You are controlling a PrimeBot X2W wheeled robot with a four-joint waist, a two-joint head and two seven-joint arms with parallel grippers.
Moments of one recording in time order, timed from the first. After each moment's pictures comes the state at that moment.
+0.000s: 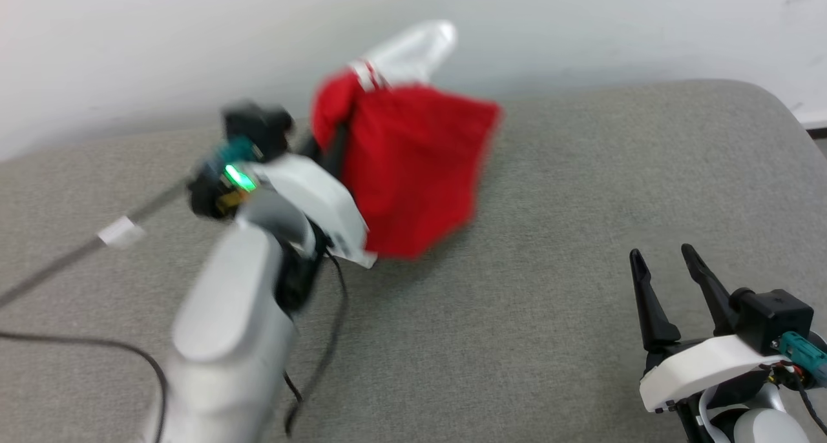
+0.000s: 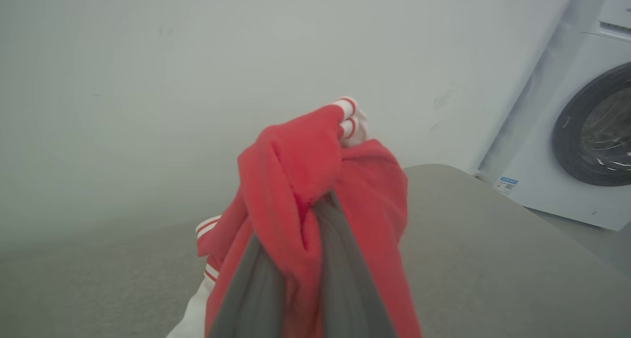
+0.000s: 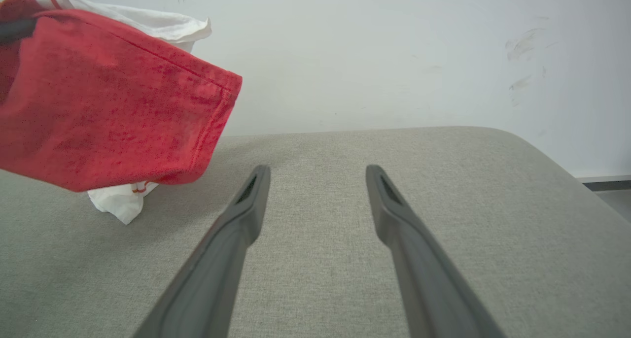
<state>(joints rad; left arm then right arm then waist) -0.70 0.12 -0.29 0.53 -0.42 -0.12 -0.02 -0.05 -0.05 -0.01 0.01 0.13 0.13 -0.02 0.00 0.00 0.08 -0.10</state>
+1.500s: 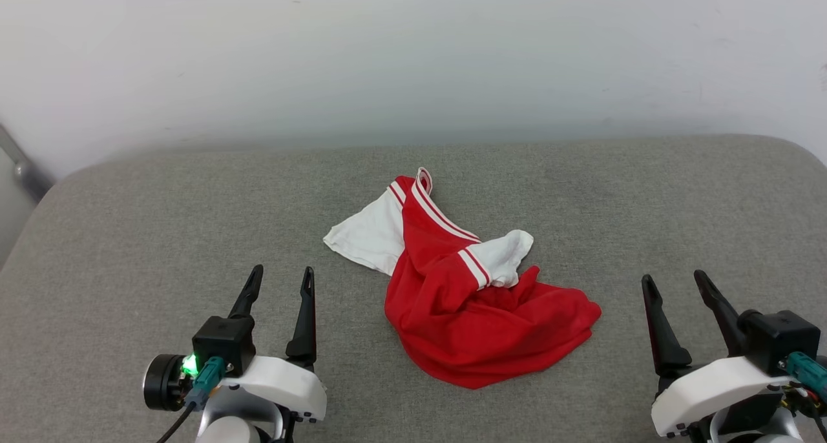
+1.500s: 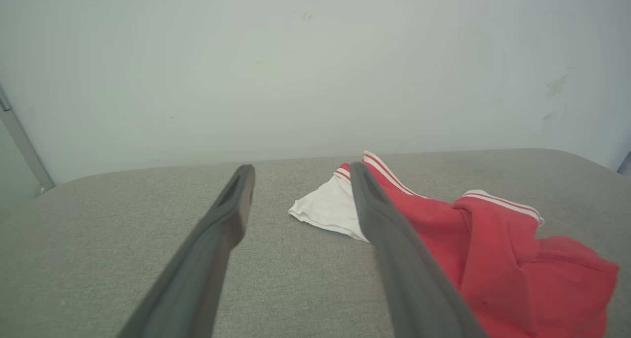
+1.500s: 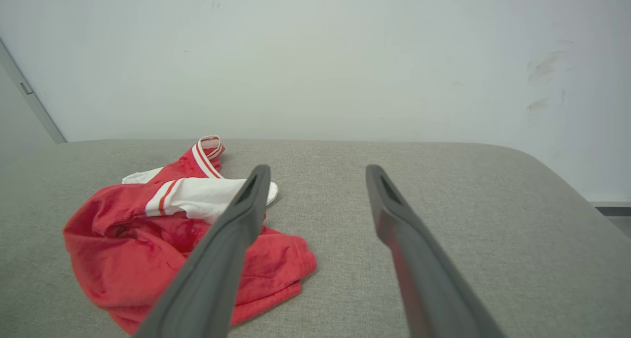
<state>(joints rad) -0.14 0.22 -0.32 0.21 -0.34 0.15 -0.25 0.02 -0.05 -0.03 -0.04 0.10 0.13 0.04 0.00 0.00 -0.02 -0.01</state>
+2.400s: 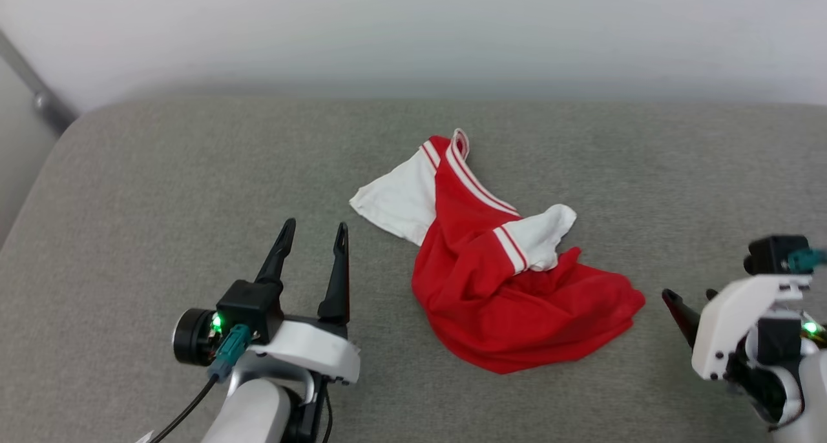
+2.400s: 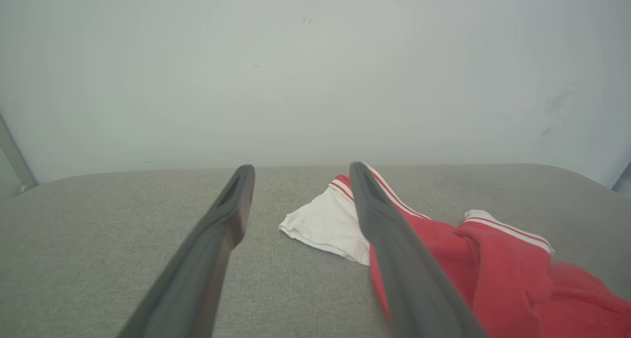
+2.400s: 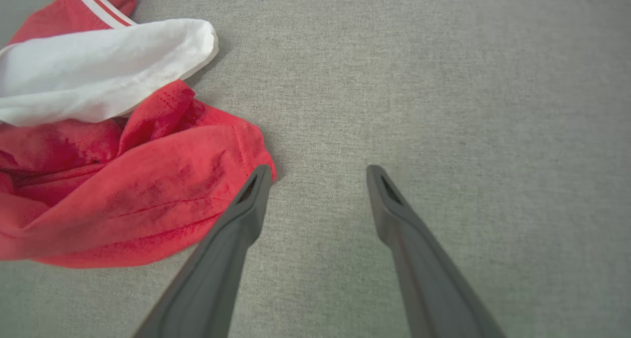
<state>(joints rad) -0.23 0.17 -0.36 0.17 -0.33 0.15 -0.26 -0.22 -0.21 -0.06 0.25 0.30 0.13 0.56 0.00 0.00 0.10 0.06</state>
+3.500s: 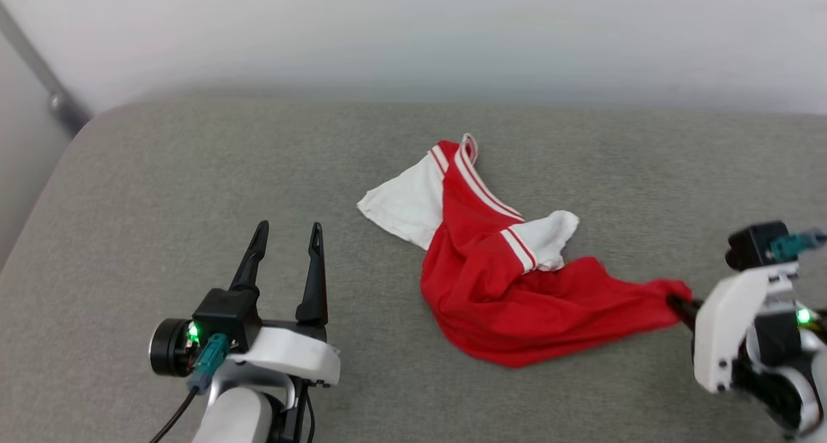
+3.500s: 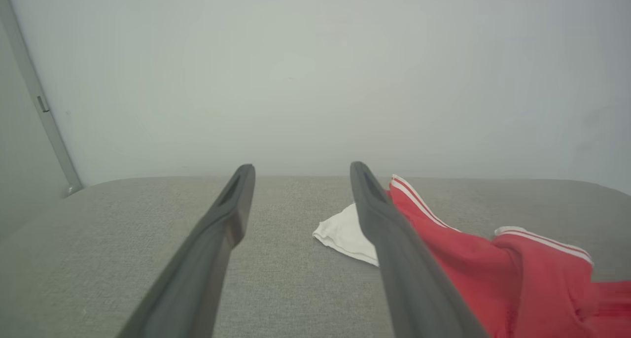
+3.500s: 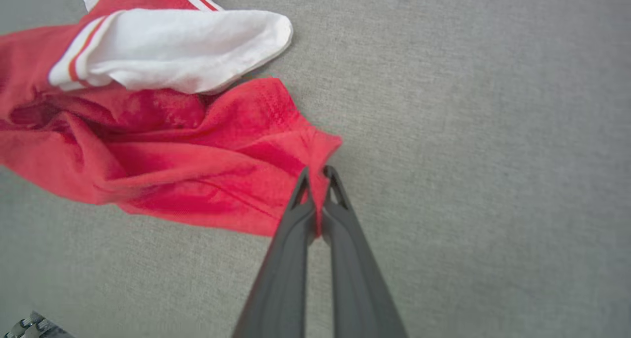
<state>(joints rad) -0.20 0.13 -0.25 0.16 -0.25 0.10 -0.26 -0.25 -0.34 0.09 0.15 0.46 0.13 0.72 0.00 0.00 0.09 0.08</state>
